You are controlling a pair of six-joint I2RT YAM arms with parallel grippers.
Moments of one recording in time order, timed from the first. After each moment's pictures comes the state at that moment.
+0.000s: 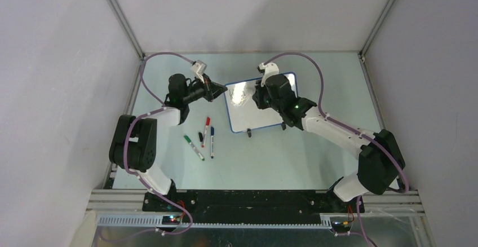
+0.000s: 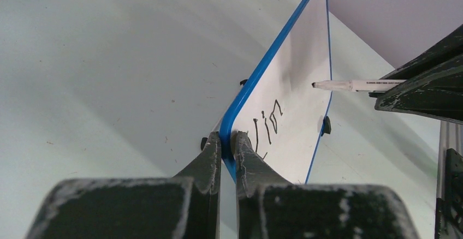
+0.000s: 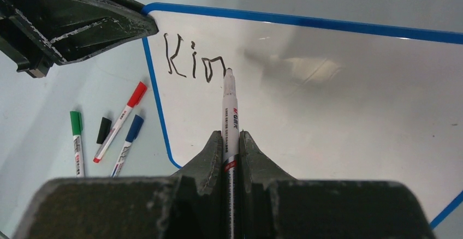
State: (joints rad) left arm -0.18 1.66 0.83 0.67 0.76 -0.28; right arm 0.73 1.49 1.13 -0.09 0.16 0.28
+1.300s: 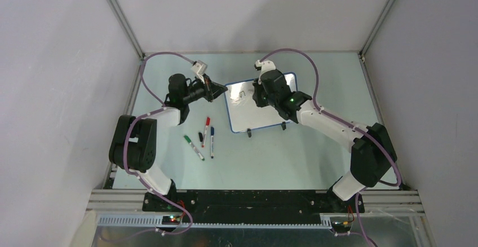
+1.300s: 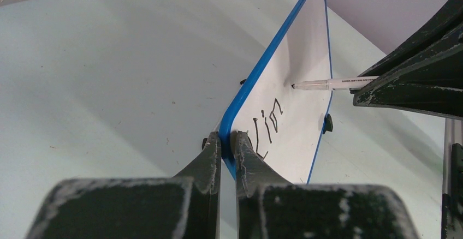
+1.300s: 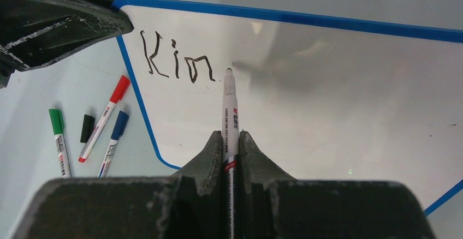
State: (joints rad) left arm -0.18 1.66 0.83 0.67 0.77 -0.25; right arm 0.72 1.58 1.25 -0.22 0.17 0.28
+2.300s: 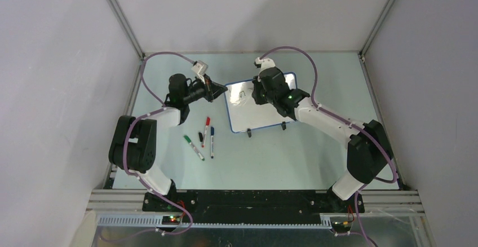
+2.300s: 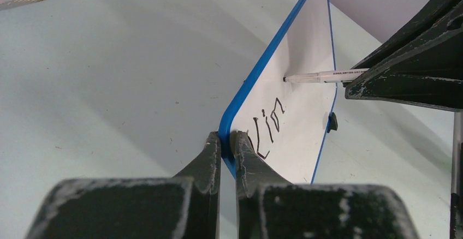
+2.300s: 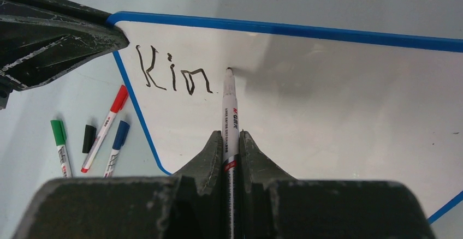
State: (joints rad) left arm -0.18 1.65 0.83 0.66 0.76 -0.23; right arm 0.70 1.62 1.29 -0.23 0.17 0.31
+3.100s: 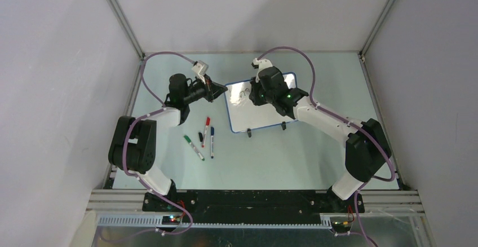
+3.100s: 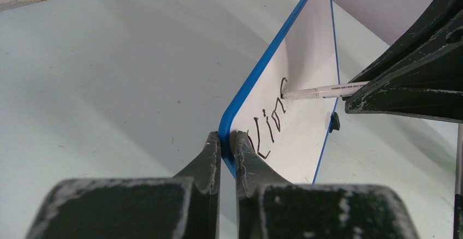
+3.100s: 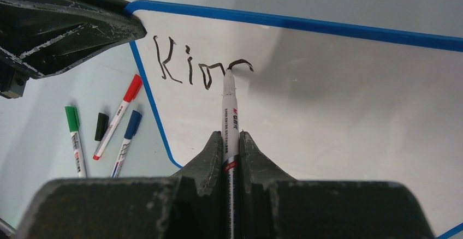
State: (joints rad) left arm -0.19 1.64 0.83 0.64 0.74 -0.22; right arm 0.70 1.64 1.30 -0.23 0.11 0.31
